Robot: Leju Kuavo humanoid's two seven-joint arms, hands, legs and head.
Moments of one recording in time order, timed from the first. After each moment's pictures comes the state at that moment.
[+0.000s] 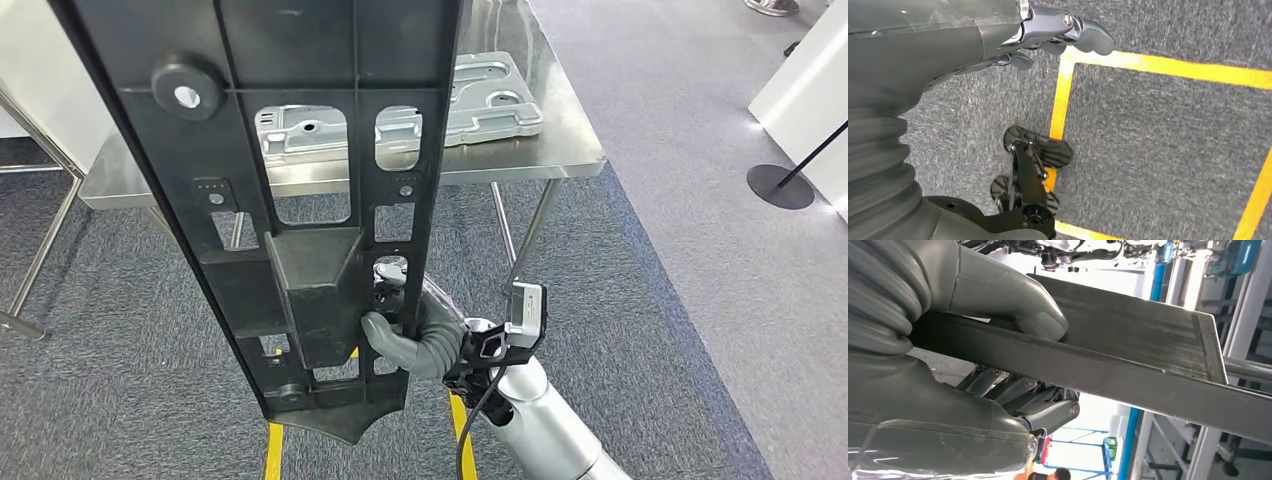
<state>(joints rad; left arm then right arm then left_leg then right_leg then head) -0.09 -0.06 1.27 -0.22 -0.88 0.03 -0.35 -0.42 0.11 0.64 -1.46 -0.26 0.43 -0.56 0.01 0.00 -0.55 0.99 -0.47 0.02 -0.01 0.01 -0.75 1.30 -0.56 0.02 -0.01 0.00</state>
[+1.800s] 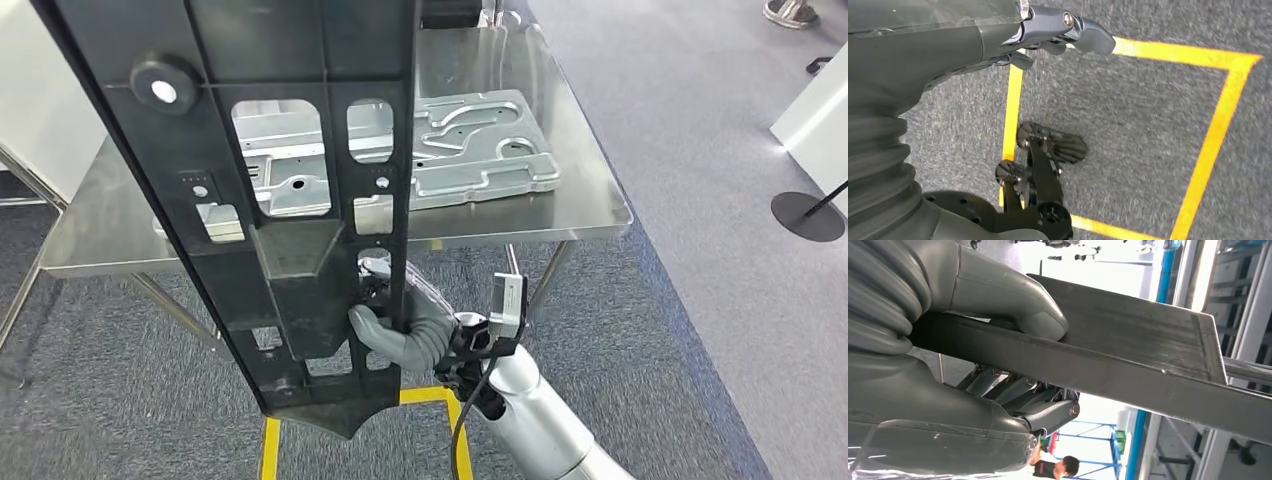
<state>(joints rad) -0.09 -0.06 1.27 -0.22 -0.88 0.03 -0.35 -0.44 0.13 0.64 -1.43 -0.26 0.41 -0.54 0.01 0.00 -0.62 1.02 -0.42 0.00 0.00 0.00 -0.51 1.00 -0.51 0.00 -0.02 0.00</state>
